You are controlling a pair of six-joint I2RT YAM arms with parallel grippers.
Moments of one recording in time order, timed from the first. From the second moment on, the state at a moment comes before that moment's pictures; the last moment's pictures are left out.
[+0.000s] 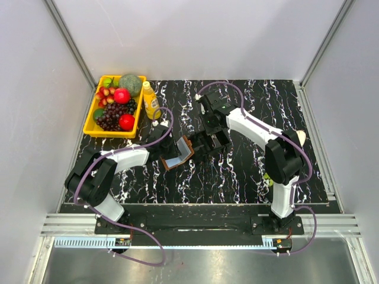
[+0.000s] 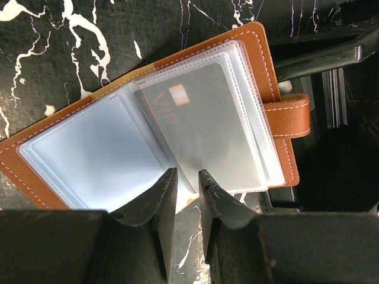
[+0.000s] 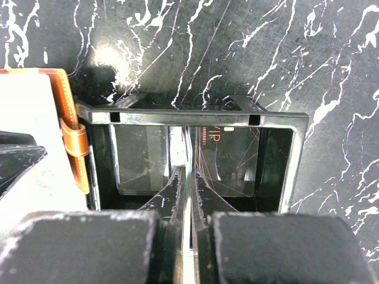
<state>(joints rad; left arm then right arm) -0.54 1.59 0.77 -0.04 0.06 -0.71 0.61 1.94 1.61 -0.69 0.08 0.16</state>
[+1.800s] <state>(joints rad) -0.54 1.59 0.78 -0.06 0.06 -0.70 0.58 2.08 1.60 -0.68 -0.17 0.21</state>
